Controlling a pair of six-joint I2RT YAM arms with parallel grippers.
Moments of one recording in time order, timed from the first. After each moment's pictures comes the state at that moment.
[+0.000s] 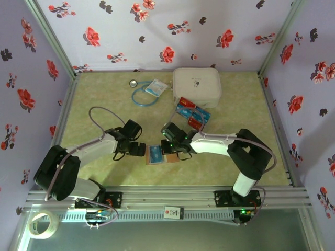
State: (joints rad) left arm -0.62 1.40 0.72 -0.62 -0.14 -0.45; right arm 0.94 1.71 0.94 -0.24 -0.08 0.72
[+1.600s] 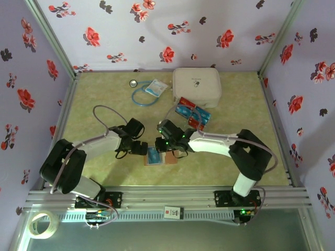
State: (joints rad) left arm -0.62 1.47 0.76 -0.61 -0.11 -0.45; right arm 0.97 1.67 1.00 -0.24 -0.11 0.72
